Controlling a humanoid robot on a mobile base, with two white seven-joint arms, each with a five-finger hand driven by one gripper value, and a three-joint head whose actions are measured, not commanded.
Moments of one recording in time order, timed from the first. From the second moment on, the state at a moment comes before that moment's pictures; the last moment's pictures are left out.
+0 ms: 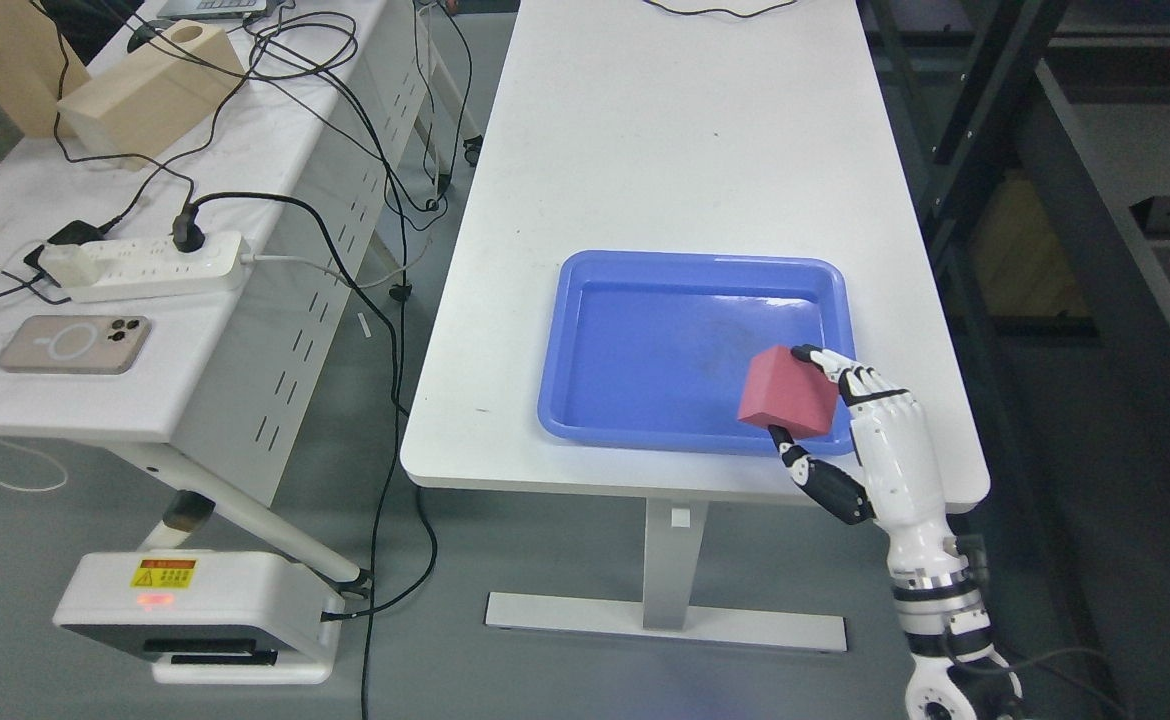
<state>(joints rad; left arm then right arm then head) 0.00 0.00 -0.08 0.00 0.13 0.01 0.18 0.17 0.00 0.06 -1.61 1.01 -0.51 -0.38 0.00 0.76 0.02</state>
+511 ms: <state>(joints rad) 0.00 0.00 -0.08 0.00 0.13 0.01 0.18 0.17 0.00 0.12 -1.60 1.10 -0.46 -0.30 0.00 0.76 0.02</state>
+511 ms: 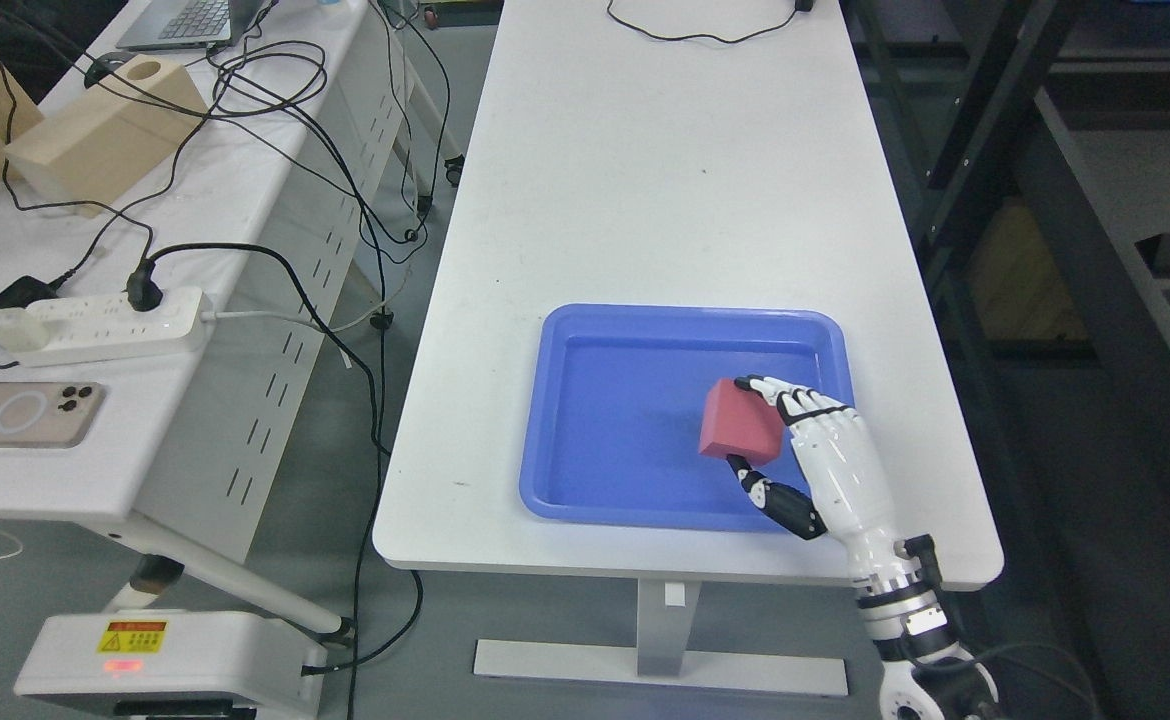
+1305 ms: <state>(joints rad) 0.00 0.00 -0.08 0.00 0.13 0.01 0.18 0.18 0.00 0.18 -1.58 1.03 -0.37 -0.23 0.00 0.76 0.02</state>
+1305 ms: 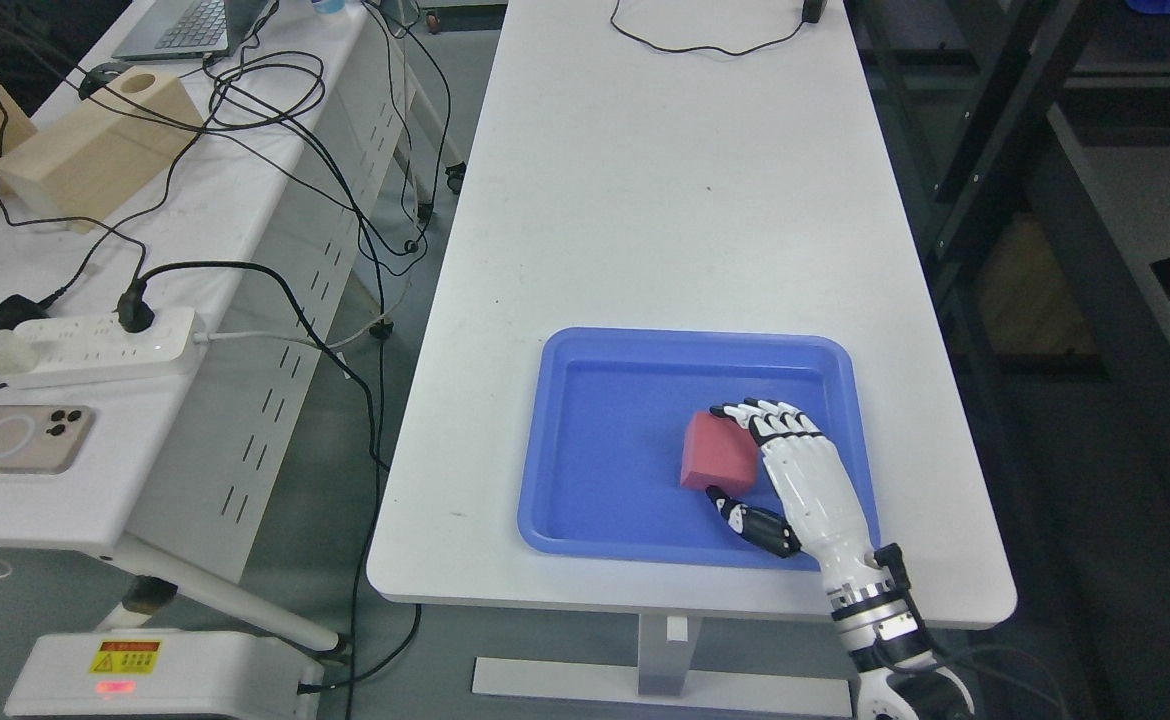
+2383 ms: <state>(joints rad) 0.00 0.00 -0.08 0.00 0.13 0.01 0.18 0.20 0.00 0.06 -1.60 0.55 -0.65 -0.11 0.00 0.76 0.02</state>
